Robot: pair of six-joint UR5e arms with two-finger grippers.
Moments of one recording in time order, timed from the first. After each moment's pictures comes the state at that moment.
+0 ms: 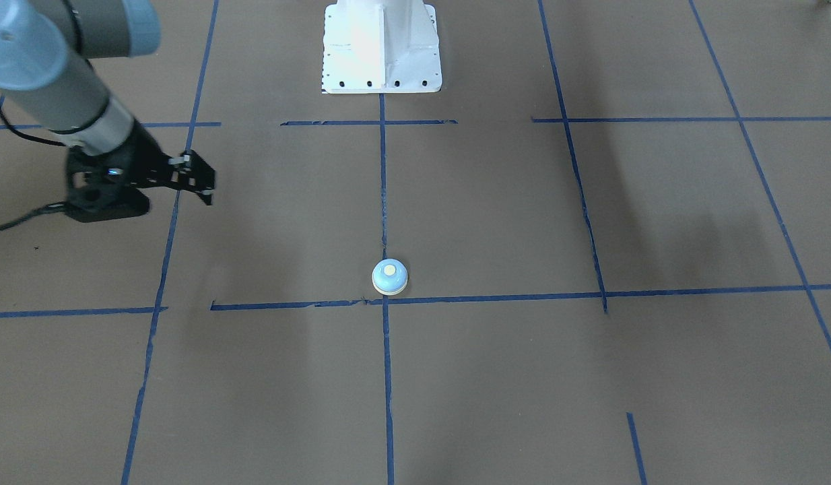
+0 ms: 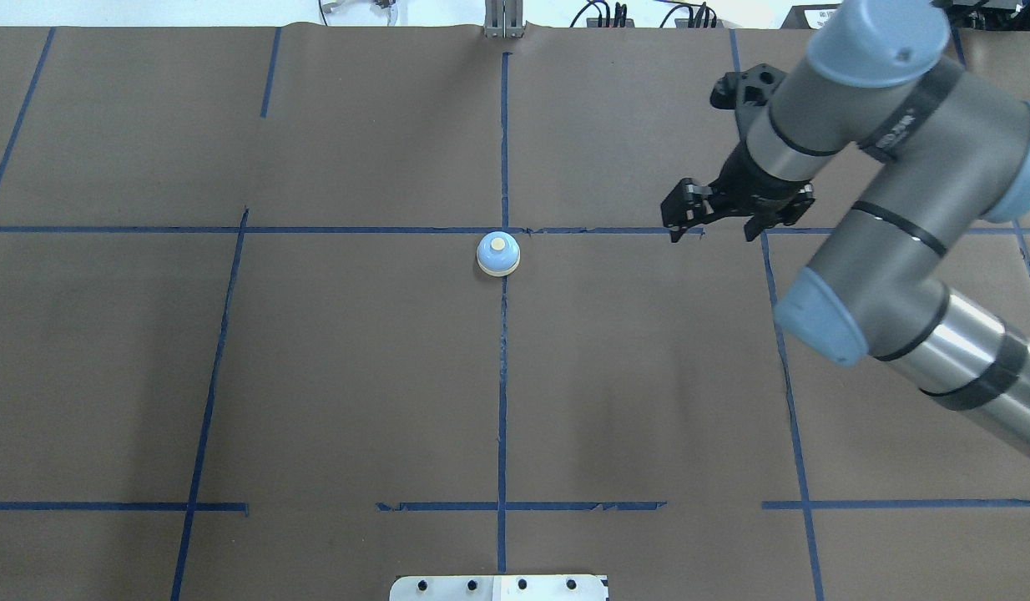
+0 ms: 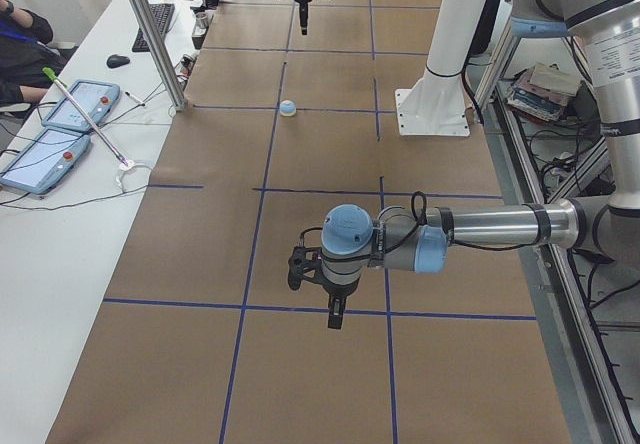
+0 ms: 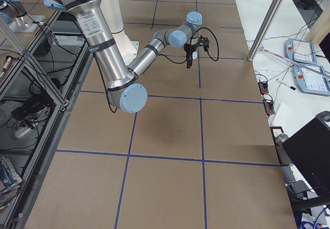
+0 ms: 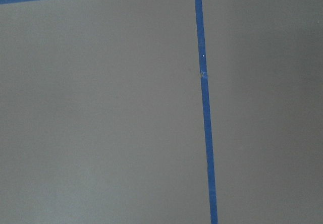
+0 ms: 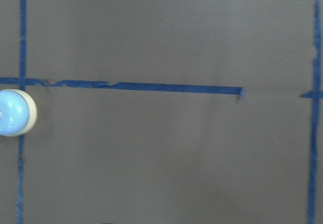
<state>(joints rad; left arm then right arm) -1.55 -1.22 -1.85 -1.72 -2.33 0.02 0.79 -0.99 1.77 -1.68 2.13 0.95</state>
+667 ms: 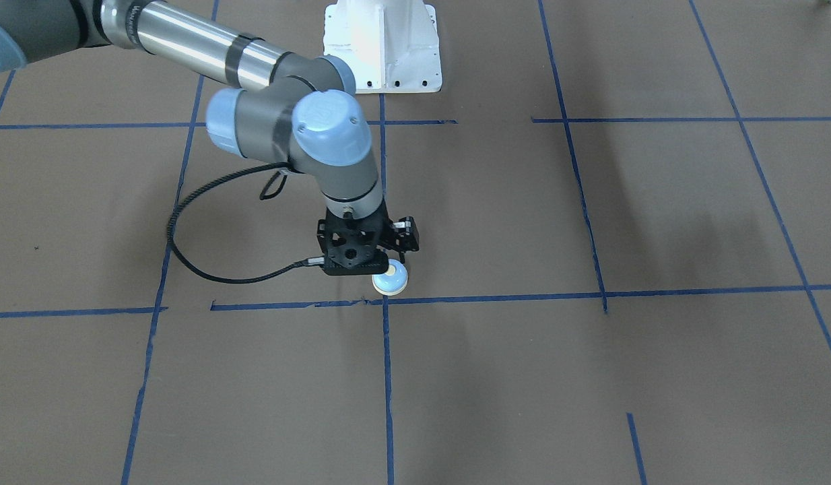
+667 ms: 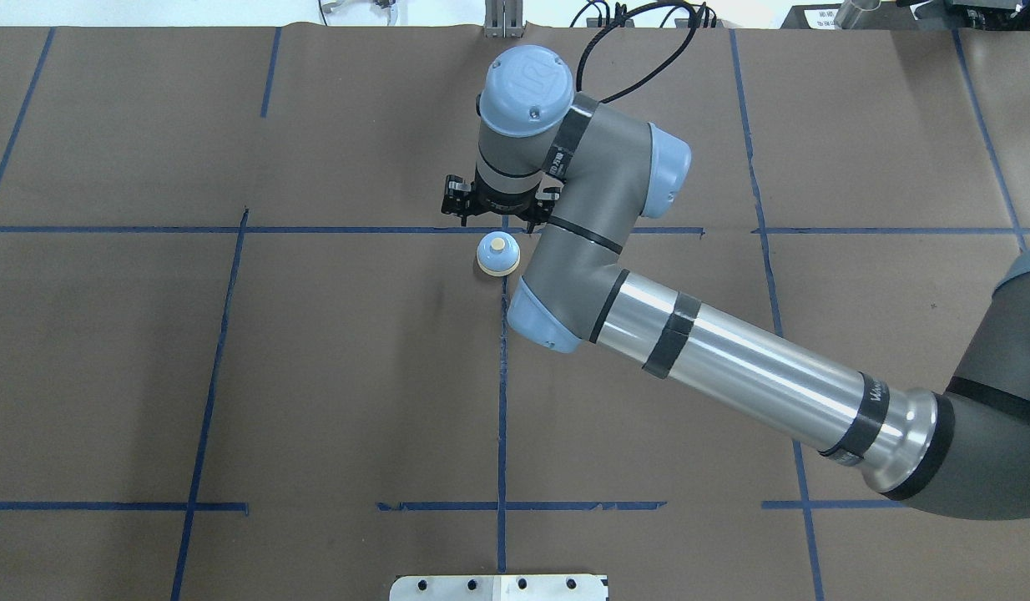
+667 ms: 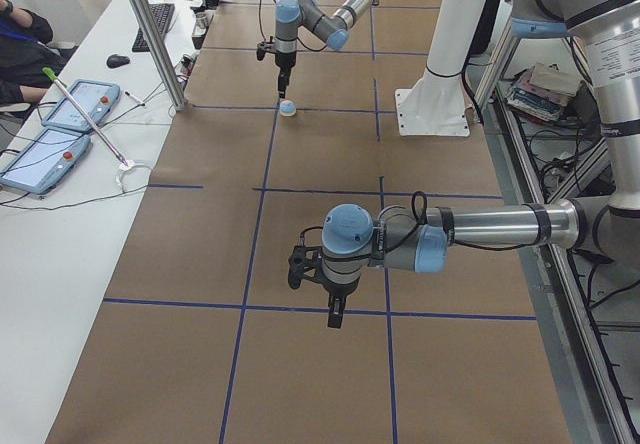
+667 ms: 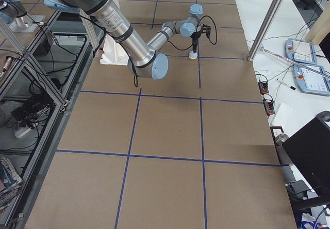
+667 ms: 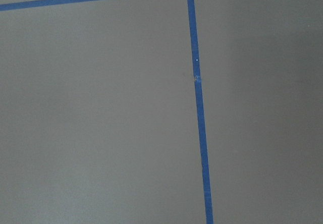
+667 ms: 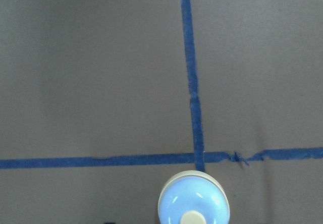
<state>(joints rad) -1.55 -1.22 -1.85 -1.72 -2.33 0.02 0.62 -0.58 1.18 -1.35 1.93 1.23</state>
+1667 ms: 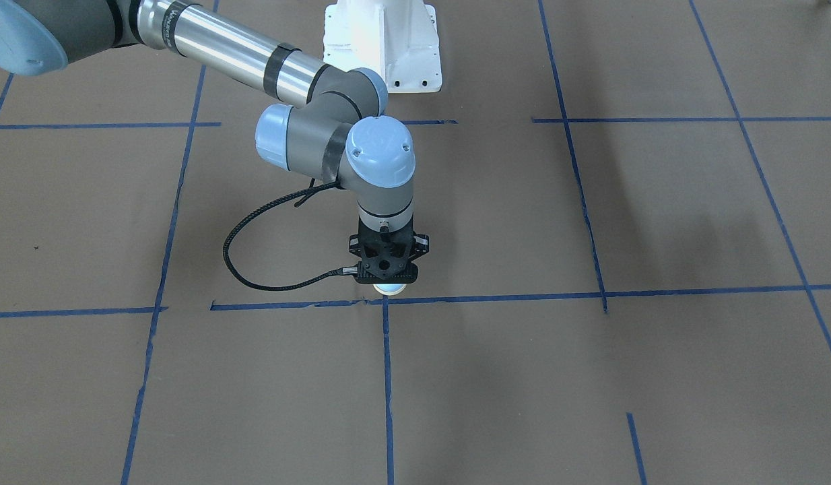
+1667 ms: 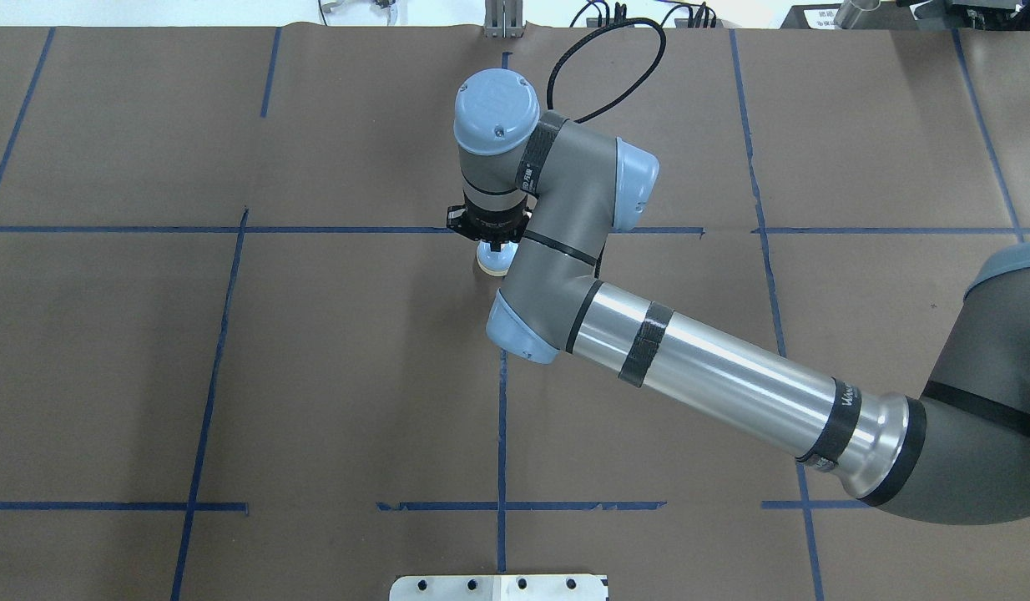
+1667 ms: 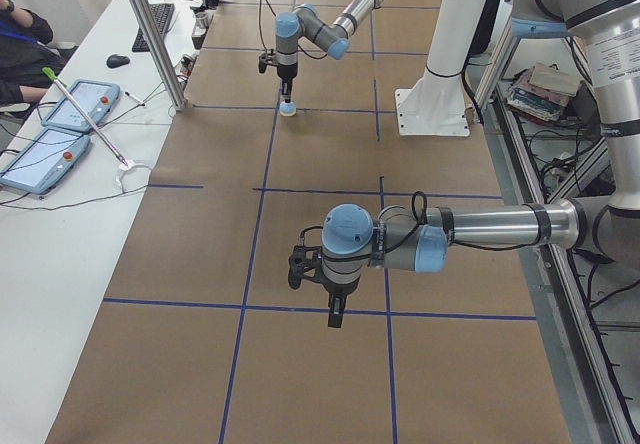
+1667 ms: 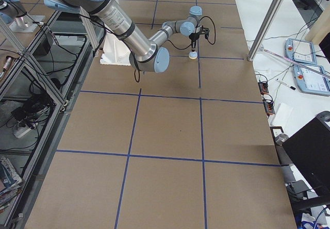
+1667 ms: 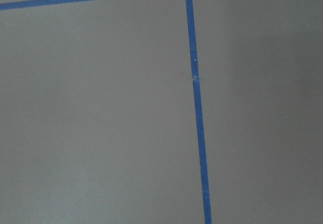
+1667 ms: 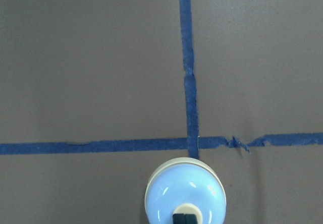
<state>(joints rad) -1.55 -1.22 -1.85 -1.72 -2.34 0.02 0.60 -0.56 1.14 -1.42 1.92 1.19</state>
